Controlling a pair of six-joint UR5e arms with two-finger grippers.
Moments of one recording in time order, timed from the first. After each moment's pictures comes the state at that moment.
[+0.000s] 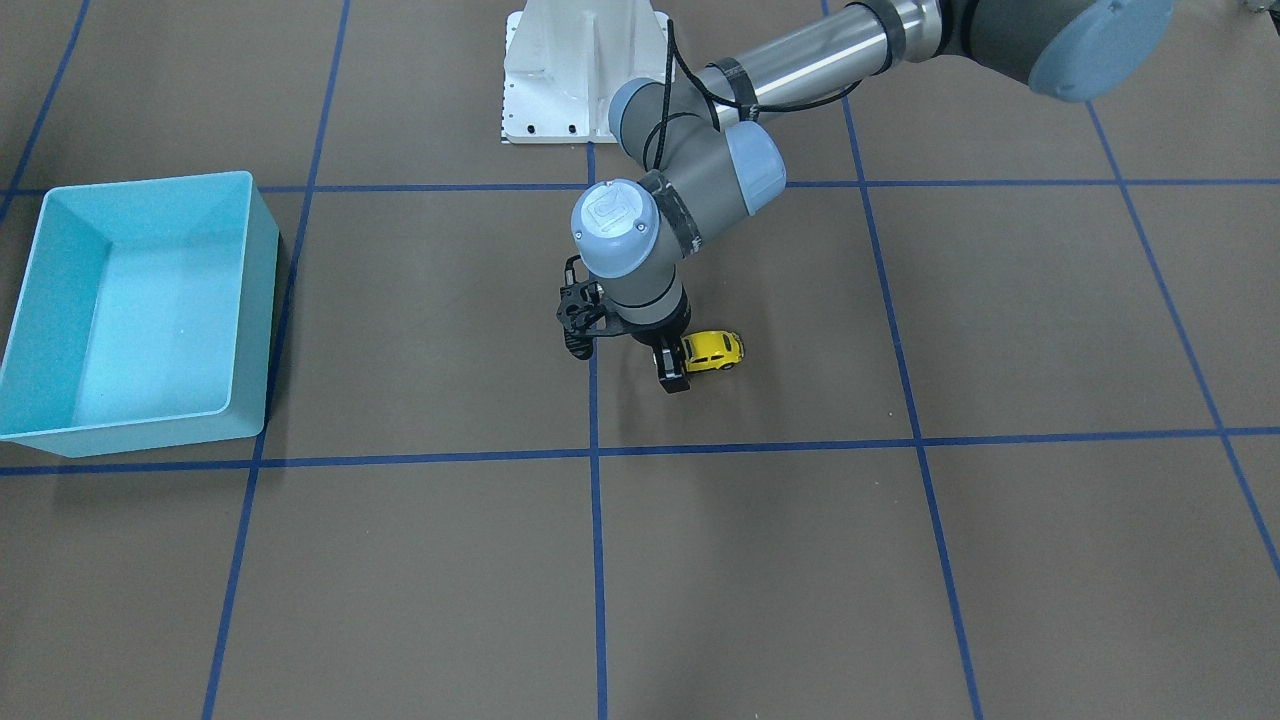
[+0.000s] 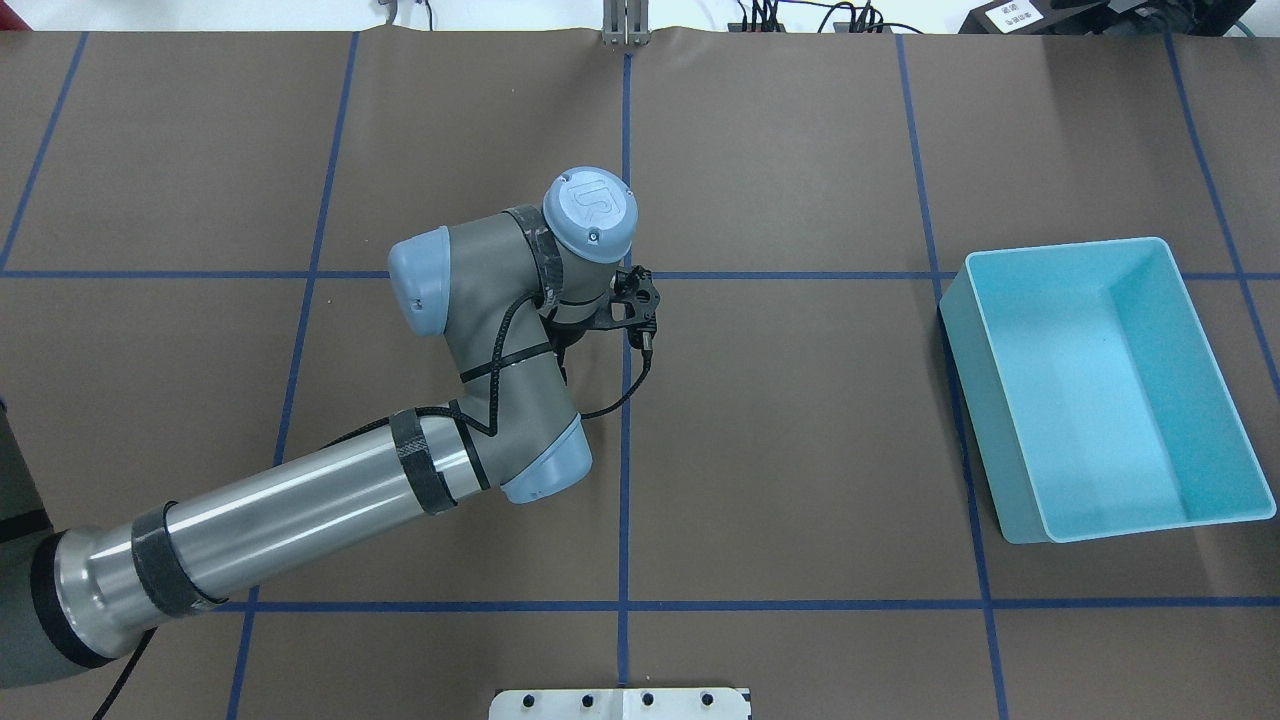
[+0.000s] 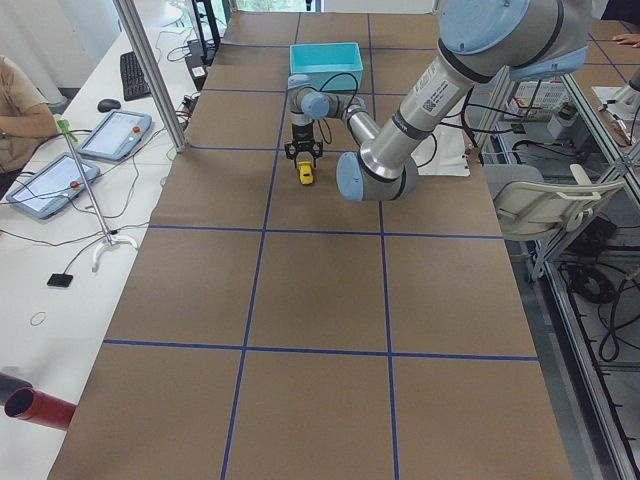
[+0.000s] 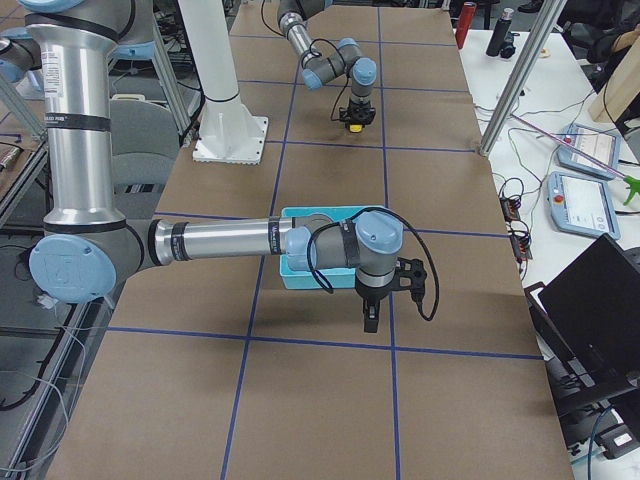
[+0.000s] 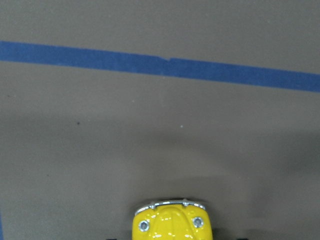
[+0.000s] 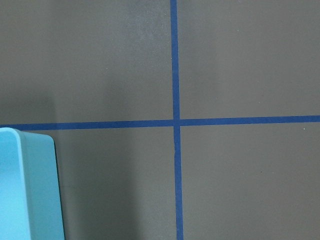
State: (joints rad) left arm -0.55 -2.51 -1.25 -1.41 -1.87 0.41; right arm 1.52 -1.58 1.68 -1.53 2.31 0.16
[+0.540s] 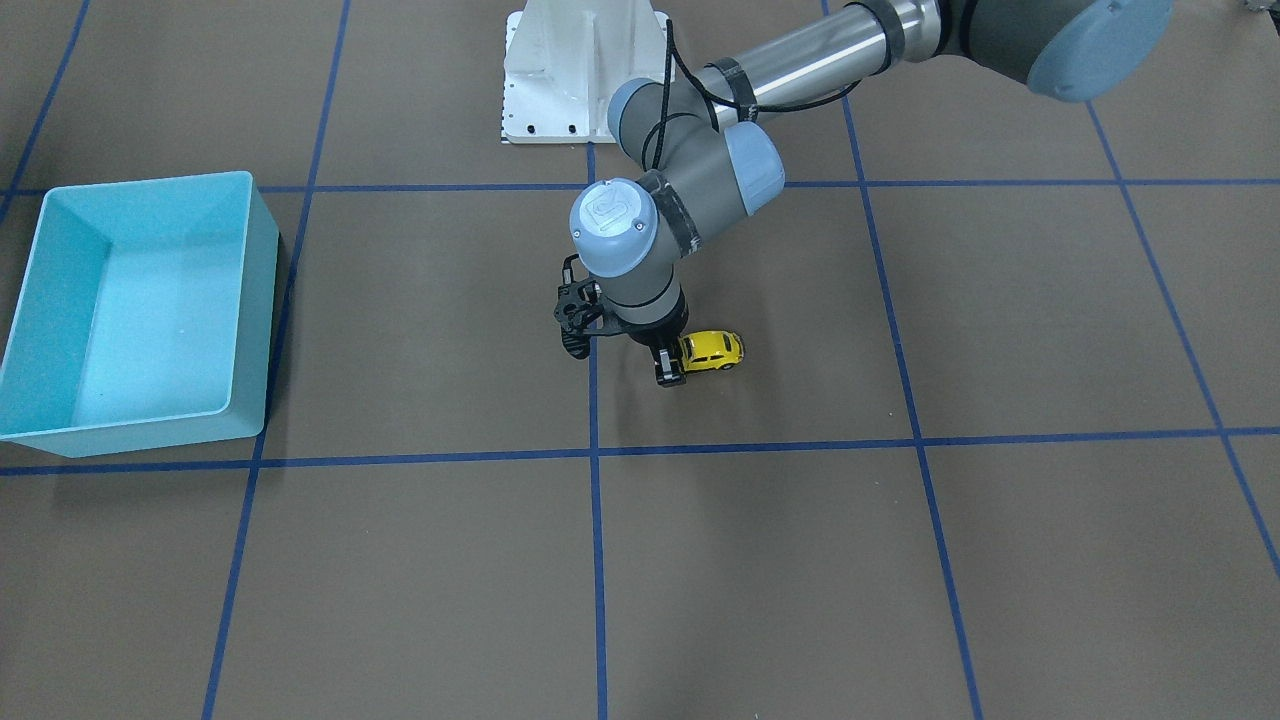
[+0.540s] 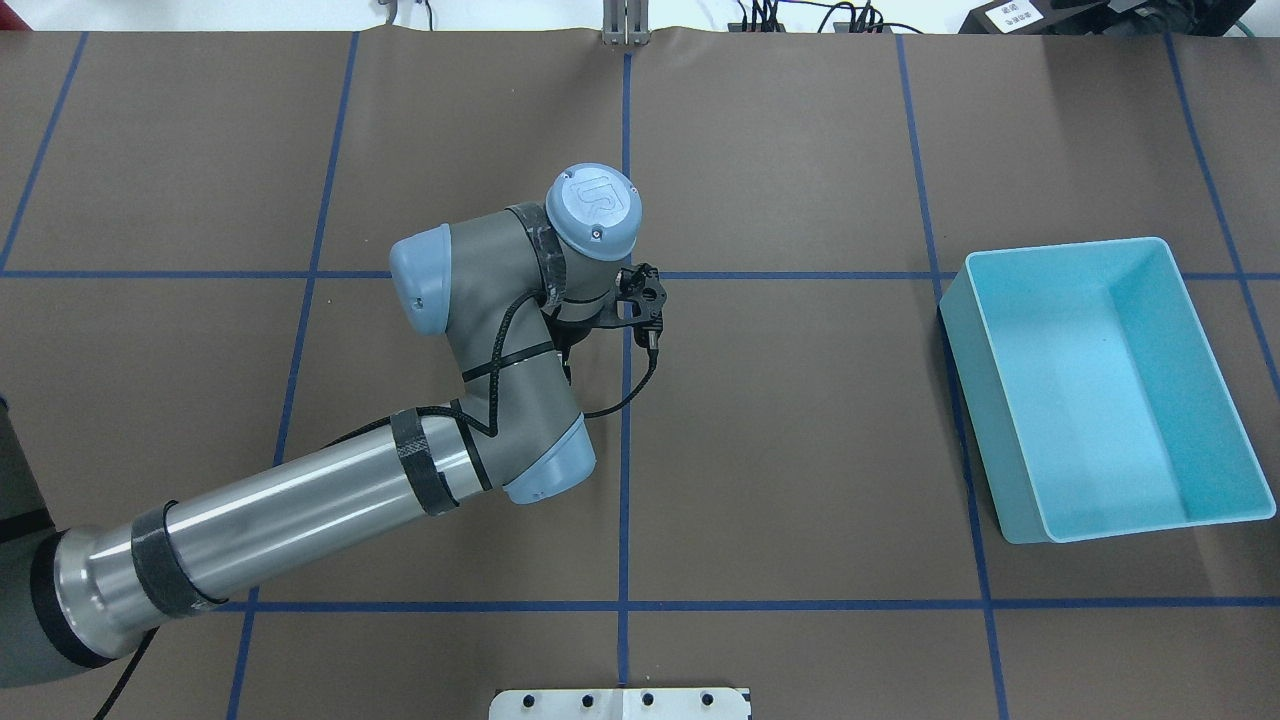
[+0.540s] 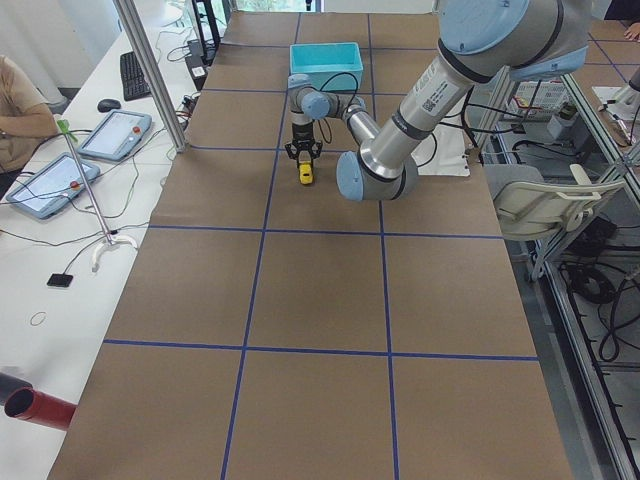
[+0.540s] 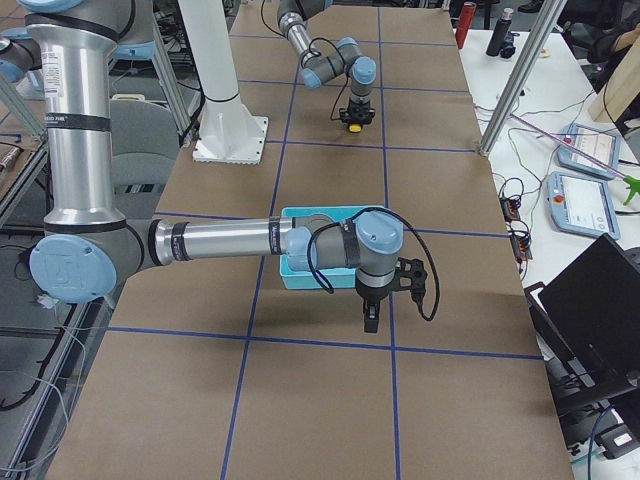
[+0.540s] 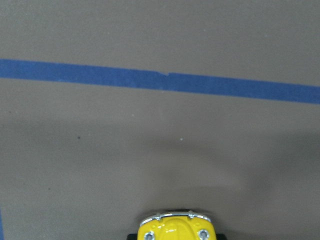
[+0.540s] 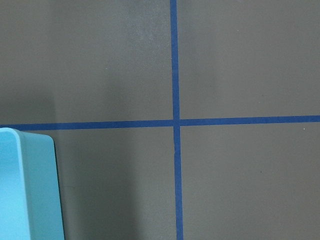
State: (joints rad) left arm -0.55 -2.52 -1.28 -1.40 -1.87 0.42; right arm 1.52 -1.58 1.67 -1.53 2.31 0.16
